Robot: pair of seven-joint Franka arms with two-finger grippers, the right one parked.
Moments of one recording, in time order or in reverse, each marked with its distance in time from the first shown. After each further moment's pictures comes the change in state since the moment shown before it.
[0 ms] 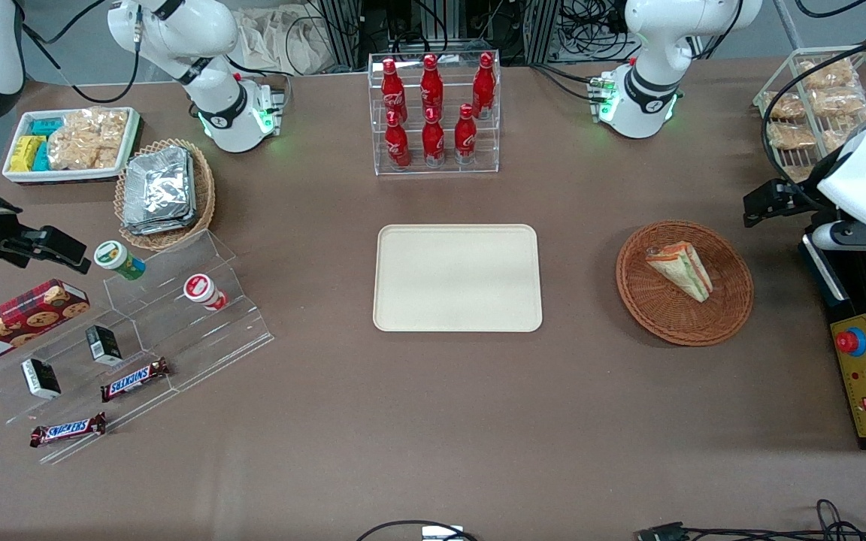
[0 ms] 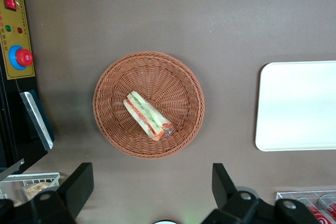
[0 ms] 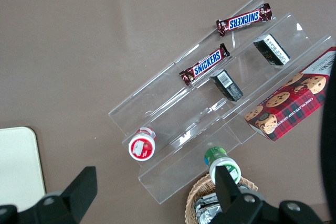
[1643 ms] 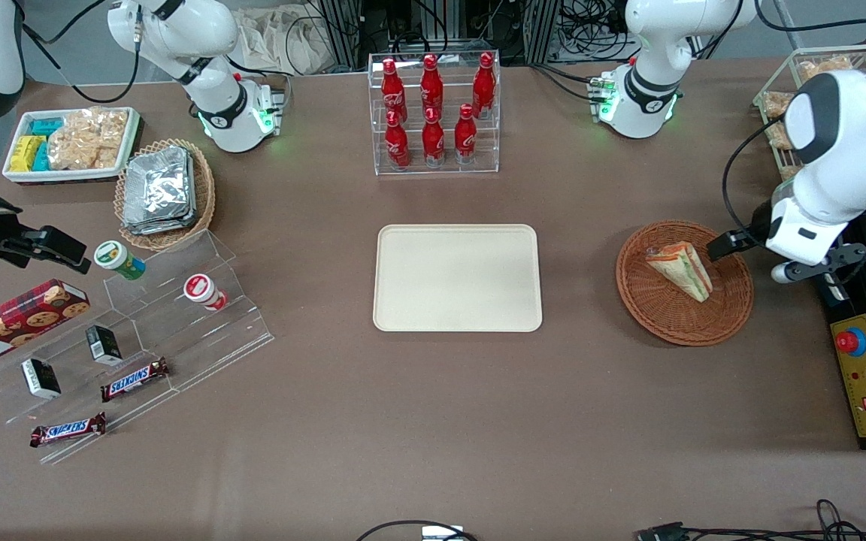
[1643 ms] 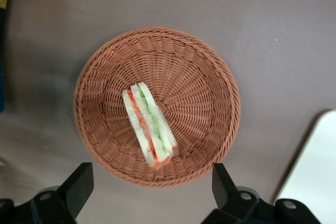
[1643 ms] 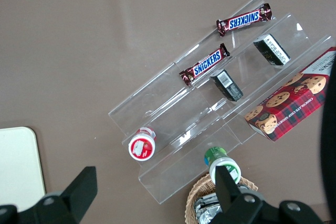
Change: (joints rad) arm 0.041 -0.085 0.026 -0.594 -0.001 0.524 -0.309
